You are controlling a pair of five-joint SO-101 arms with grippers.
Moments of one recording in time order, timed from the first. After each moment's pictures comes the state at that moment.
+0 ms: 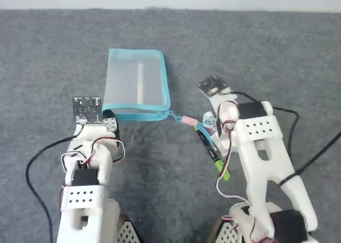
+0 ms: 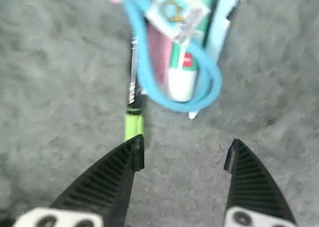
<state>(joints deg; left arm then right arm) -9.8 -65.4 87.2 23.3 3.1 -12.0 -21.8 36.7 77.9 21.5</state>
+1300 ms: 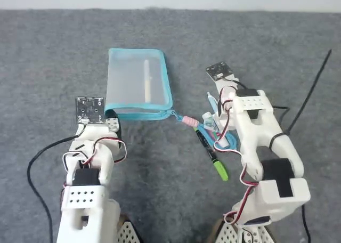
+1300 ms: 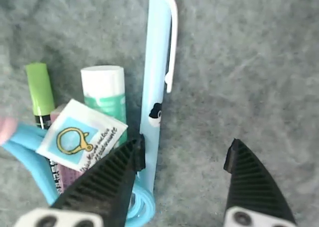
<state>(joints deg) -8.6 -65.4 87.2 23.3 3.3 -7.6 6.8 26.8 54.9 20.4</state>
